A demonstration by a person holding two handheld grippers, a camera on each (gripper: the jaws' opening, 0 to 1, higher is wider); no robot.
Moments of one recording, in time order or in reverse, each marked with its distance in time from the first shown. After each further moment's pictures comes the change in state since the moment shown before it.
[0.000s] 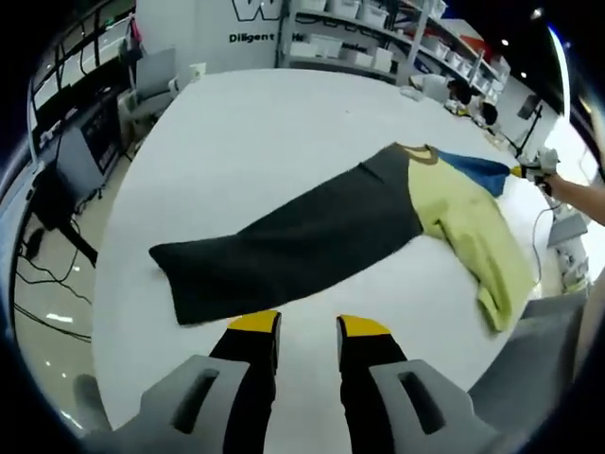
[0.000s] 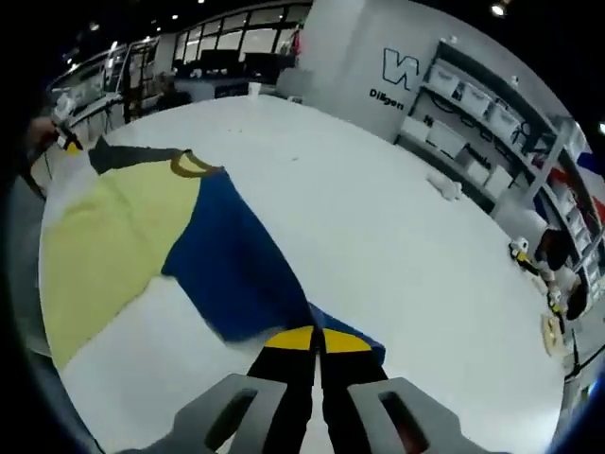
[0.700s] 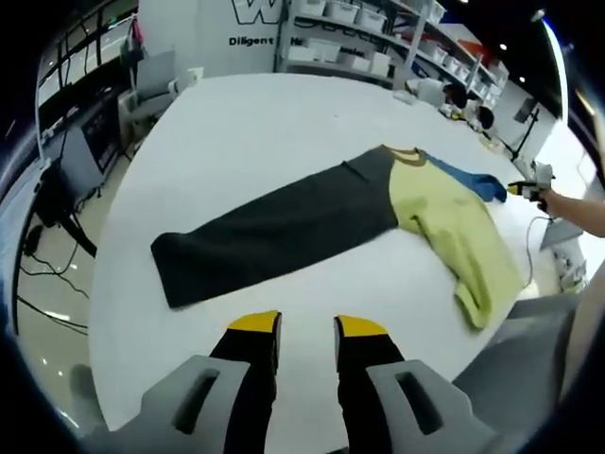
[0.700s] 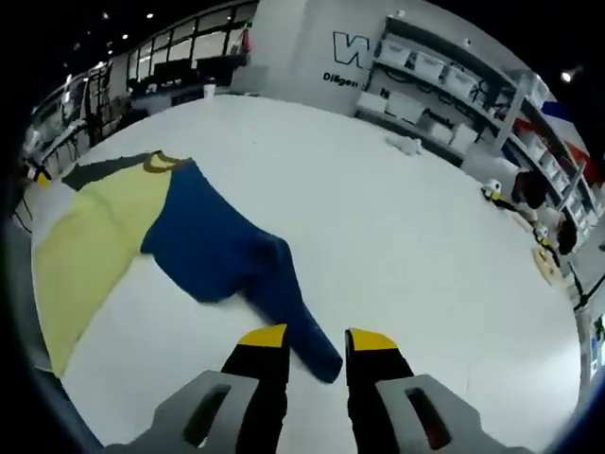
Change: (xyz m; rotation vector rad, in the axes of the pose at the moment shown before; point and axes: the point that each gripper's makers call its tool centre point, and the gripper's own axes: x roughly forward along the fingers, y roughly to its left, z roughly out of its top) left arm -0.021 -0.032 -0.010 -0.007 -0.009 -0.009; right arm 0.006 -0.020 -0.080 0.316 0.044 -0.081
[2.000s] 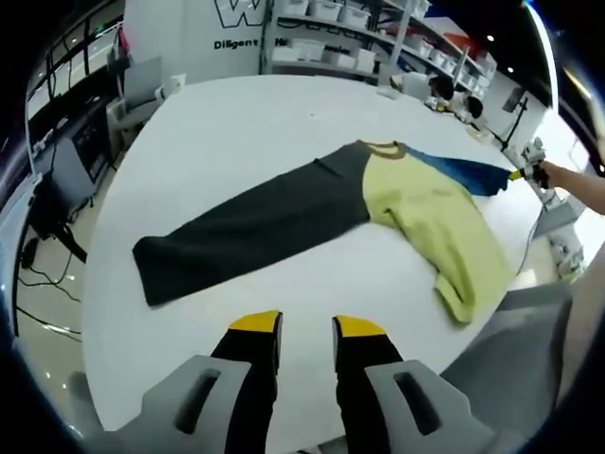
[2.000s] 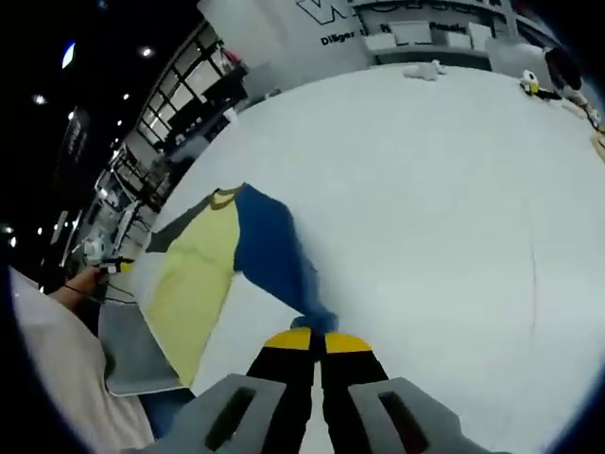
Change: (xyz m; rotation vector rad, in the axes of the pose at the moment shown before) left arm -0.004 -0.030 -0.002 0.049 -0.002 -0.028; right arm -0.070 0.015 -0.002 0.392 0.207 0.433
